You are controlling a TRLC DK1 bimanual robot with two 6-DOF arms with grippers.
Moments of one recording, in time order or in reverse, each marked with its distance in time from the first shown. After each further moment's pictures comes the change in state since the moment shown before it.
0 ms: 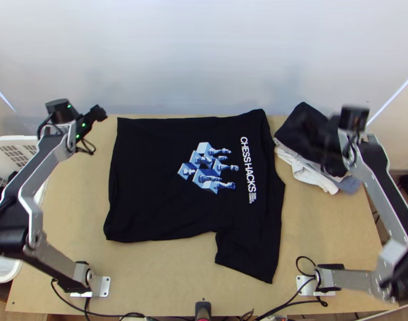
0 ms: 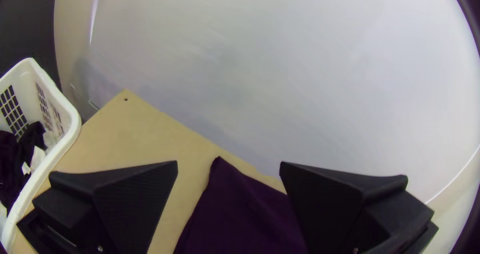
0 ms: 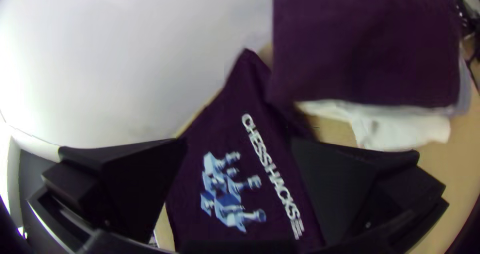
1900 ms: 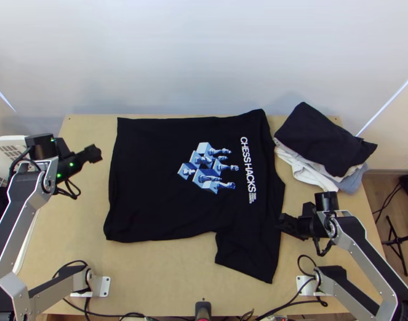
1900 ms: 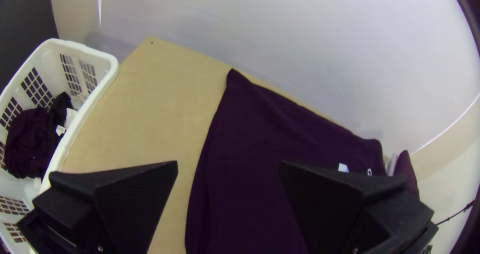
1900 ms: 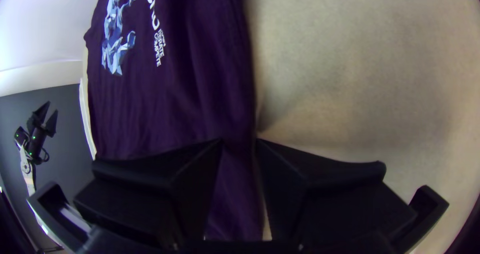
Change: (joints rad) left arm 0.016 -0.493 -0.293 -0.441 0.084 0.148; right arm 0.032 -0.395 -0.834 -0.151 -0.150 -0.313
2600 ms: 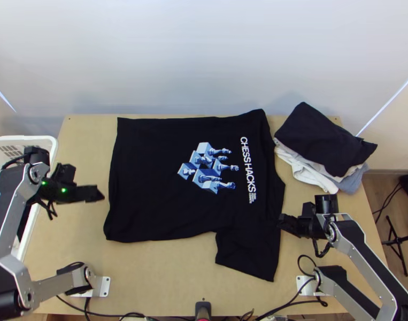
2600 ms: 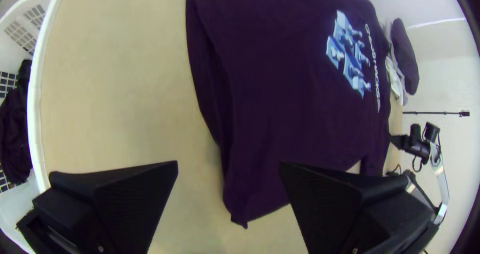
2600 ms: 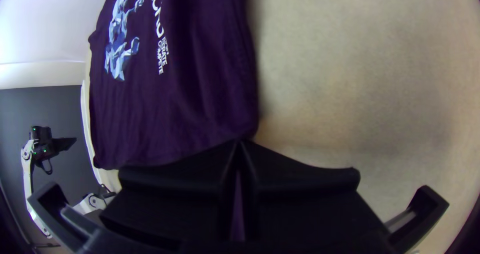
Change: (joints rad) left arm 0.188 0.102 0.037 -0.651 0.245 0.638; right arm 0.005 -0.033 -0.042 0.086 0.018 0.004
